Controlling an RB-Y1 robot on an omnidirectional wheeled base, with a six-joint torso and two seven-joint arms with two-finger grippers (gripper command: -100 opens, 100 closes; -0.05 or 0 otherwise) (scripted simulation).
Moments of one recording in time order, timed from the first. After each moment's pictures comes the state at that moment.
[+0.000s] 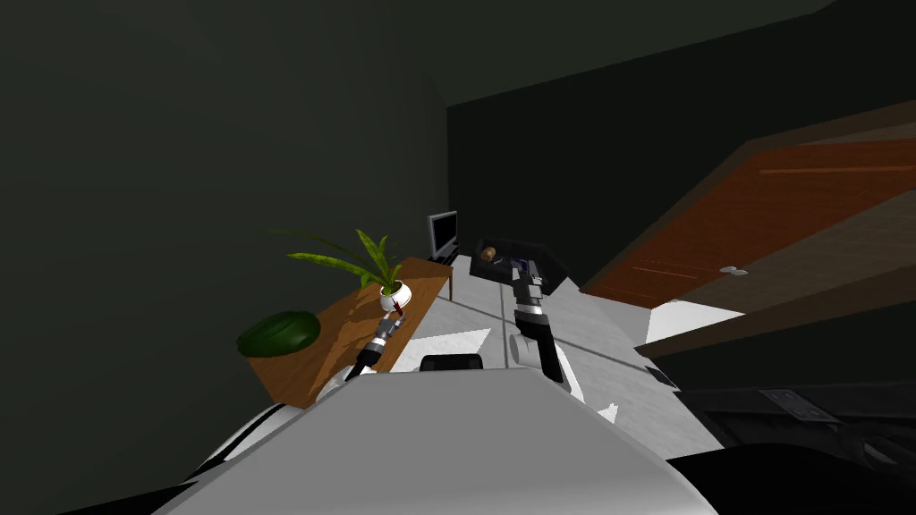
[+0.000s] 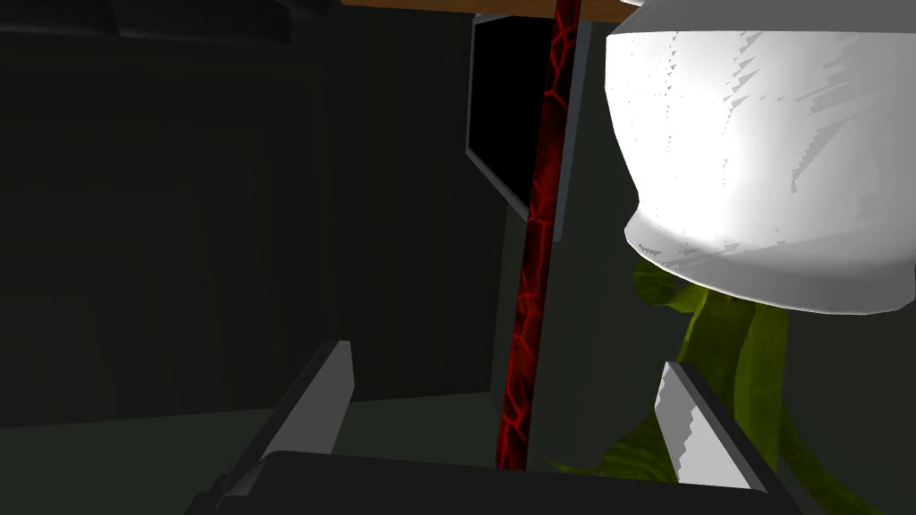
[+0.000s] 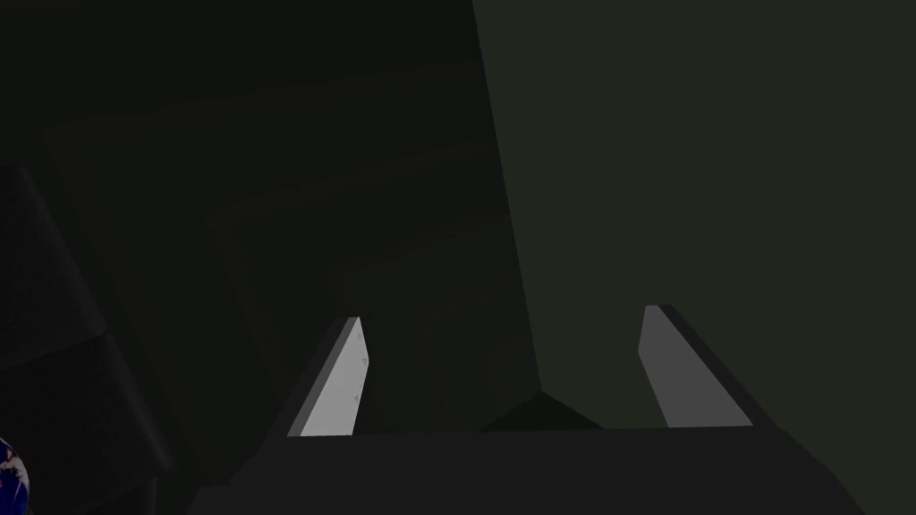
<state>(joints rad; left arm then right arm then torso) -0.08 0.37 -0.19 -0.42 0.08 -1.08 -1.19 0.48 0.03 0.00 -2.26 0.10 -0.37 -0.13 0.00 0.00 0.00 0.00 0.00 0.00</state>
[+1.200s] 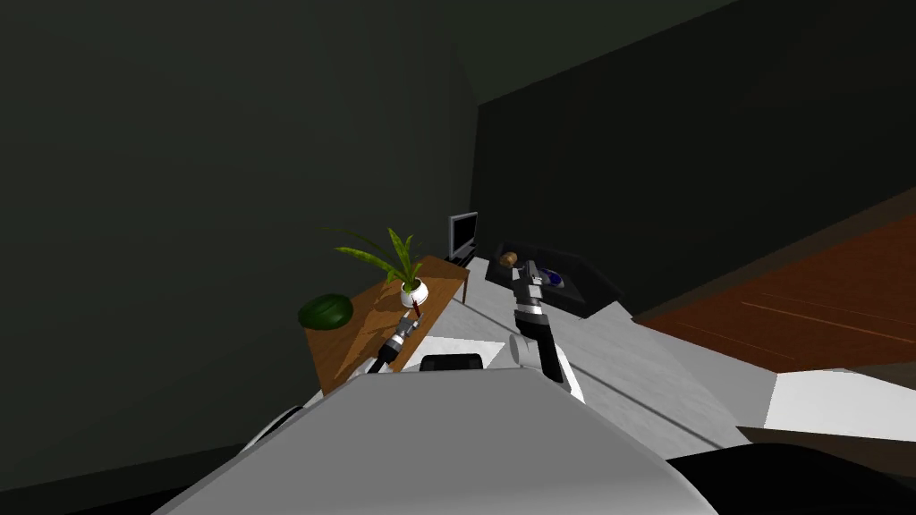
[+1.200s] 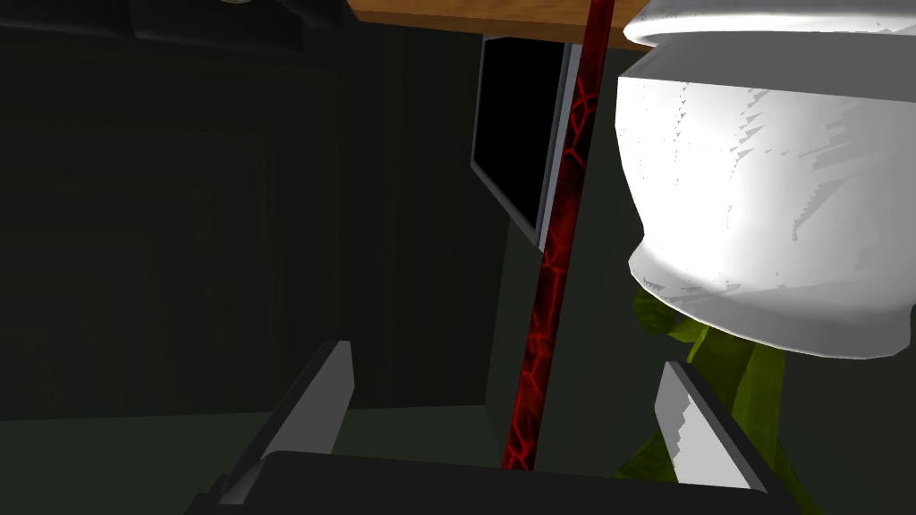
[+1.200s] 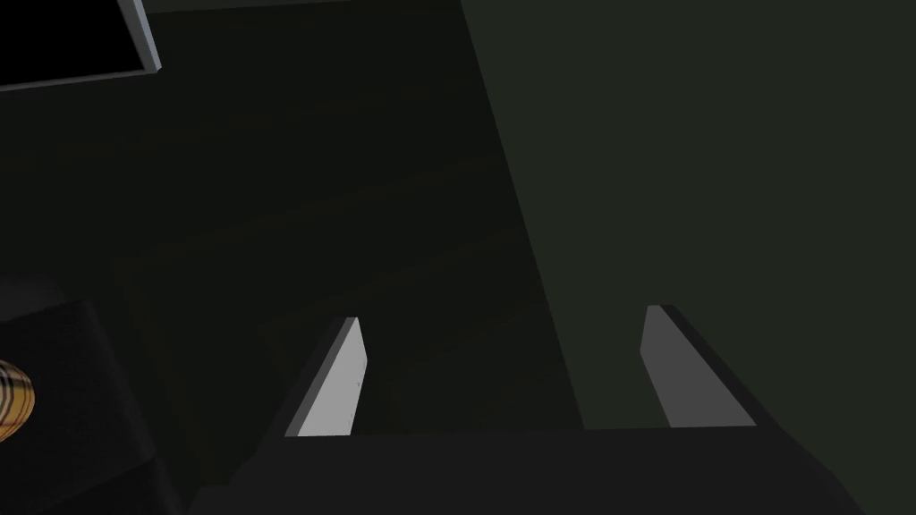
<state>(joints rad) -0.06 0.26 -0.18 -0.53 -0.16 -1.02 -1.16 0.48 0.03 0.00 -2.26 0.10 -0.37 -0.13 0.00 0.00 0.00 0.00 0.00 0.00</state>
